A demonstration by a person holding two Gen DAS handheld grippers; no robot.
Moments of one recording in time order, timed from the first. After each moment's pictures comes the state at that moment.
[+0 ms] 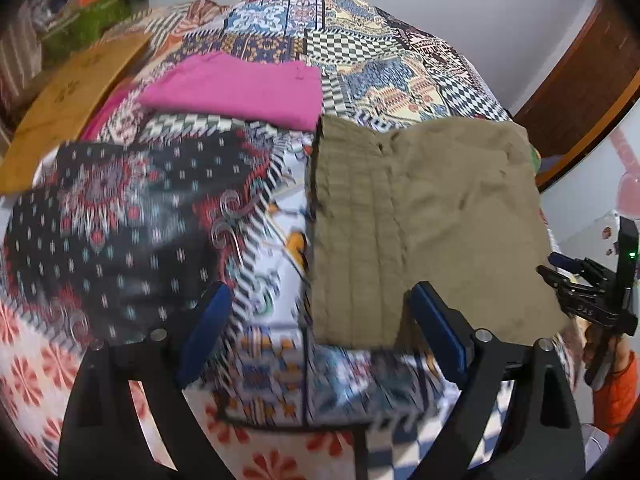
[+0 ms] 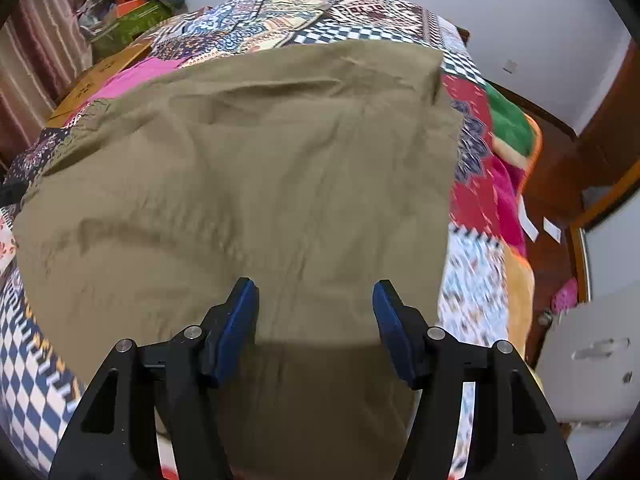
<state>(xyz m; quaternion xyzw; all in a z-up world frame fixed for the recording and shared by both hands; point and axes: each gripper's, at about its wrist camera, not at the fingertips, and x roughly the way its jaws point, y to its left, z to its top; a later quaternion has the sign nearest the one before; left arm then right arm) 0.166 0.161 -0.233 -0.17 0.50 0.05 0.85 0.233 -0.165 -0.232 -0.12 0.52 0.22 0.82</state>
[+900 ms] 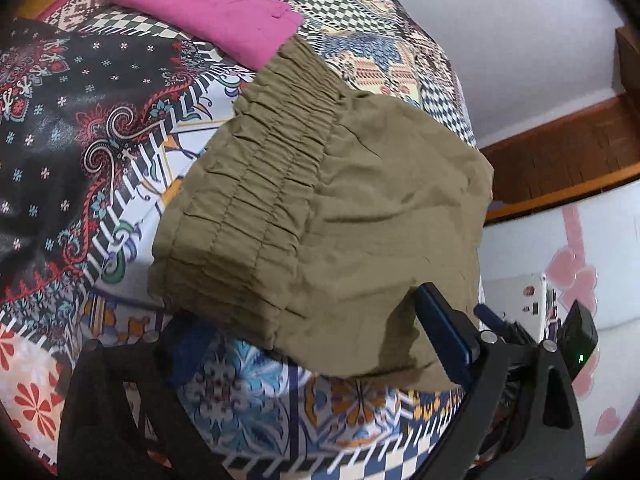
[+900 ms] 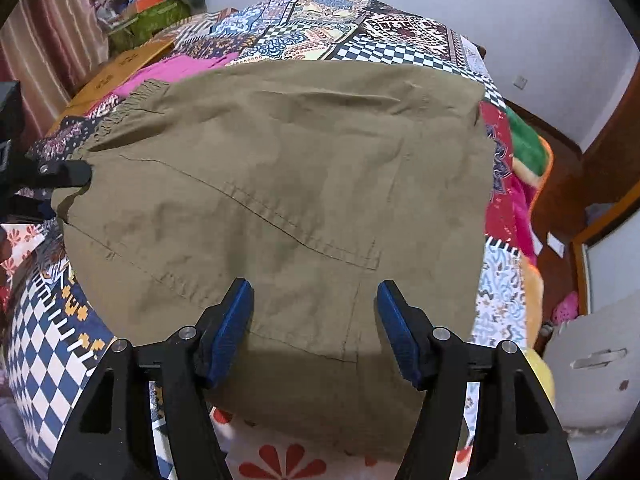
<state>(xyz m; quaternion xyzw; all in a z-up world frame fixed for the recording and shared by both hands) 0.208 0.142 -0.269 -0.36 0.51 -0.01 0.78 0.213 -0.131 -0.226 -0.13 0.50 0.24 0.82</state>
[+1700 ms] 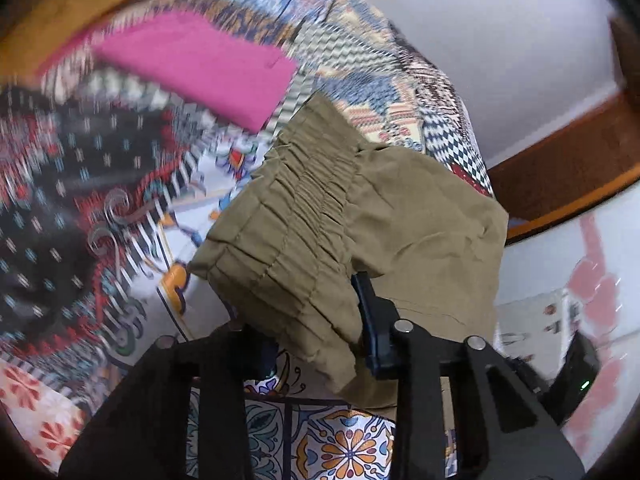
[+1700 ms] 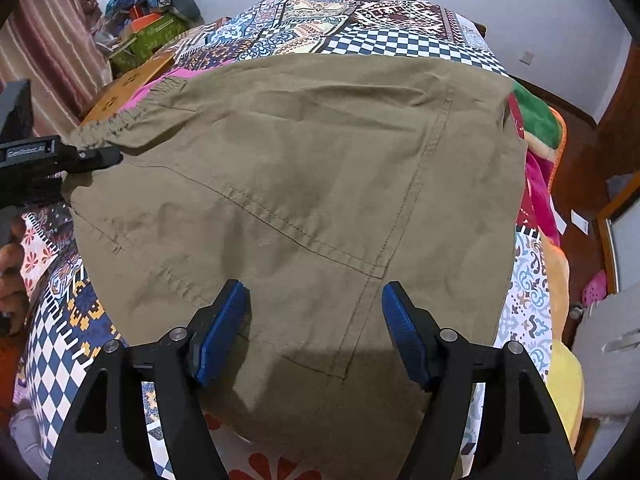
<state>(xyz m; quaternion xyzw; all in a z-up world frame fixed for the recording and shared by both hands) 0.229 0.140 -0.240 -0.30 0.47 0.03 0.83 0.223 -0.143 -0.231 -0.08 0.52 0.25 0.81</state>
